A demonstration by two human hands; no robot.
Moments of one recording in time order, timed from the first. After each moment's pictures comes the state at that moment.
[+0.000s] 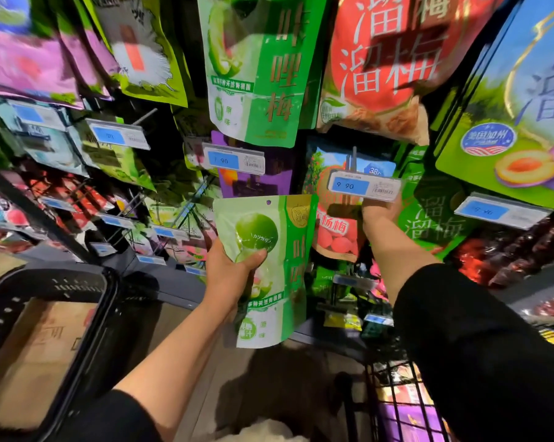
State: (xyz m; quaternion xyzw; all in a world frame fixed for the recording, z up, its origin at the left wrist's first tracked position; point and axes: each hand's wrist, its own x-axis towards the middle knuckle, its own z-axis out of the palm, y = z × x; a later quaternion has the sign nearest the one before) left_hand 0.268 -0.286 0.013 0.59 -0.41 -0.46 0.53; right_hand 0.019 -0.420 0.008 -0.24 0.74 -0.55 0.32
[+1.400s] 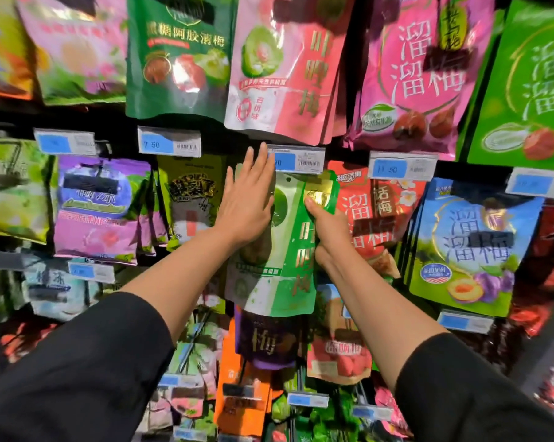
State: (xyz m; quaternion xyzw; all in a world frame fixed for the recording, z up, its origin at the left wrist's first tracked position) left_hand 0.346 -0.407 0.288 0.44 -0.82 0.11 0.36; right_hand 0.195 -0.390 0.259 -0.37 0.45 -0.71 0.41
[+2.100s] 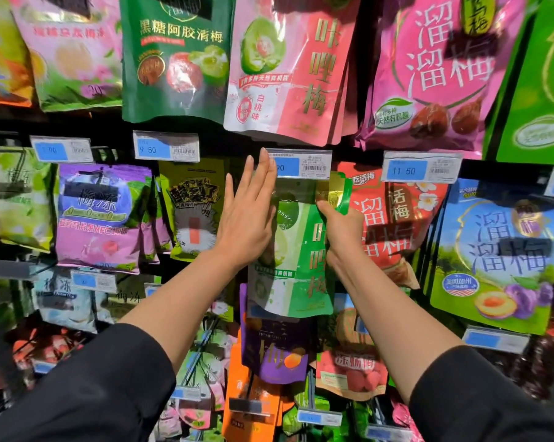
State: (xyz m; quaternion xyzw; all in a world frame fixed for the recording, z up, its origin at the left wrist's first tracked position) left_hand 0.343 -0.428 0.263 0.40 -0.80 0.15 0.41; right_hand 0.179 -0.420 0.256 -0.37 0.49 -0.71 0.35
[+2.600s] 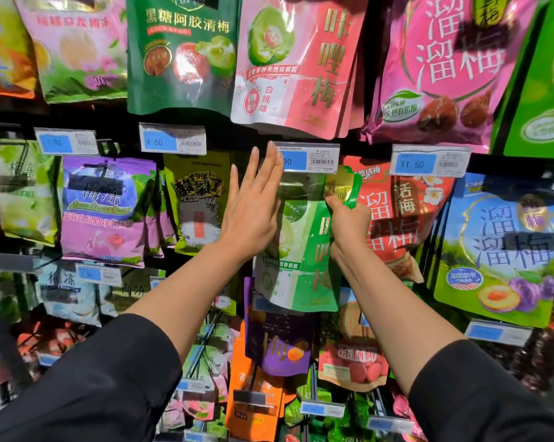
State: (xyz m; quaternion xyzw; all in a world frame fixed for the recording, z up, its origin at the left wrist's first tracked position) left_hand 0.348 -0.425 0.265 0.40 -0.81 0.16 0.41; right_hand 0.183 -0.425 0.256 -0.33 0.51 -0.73 0.31
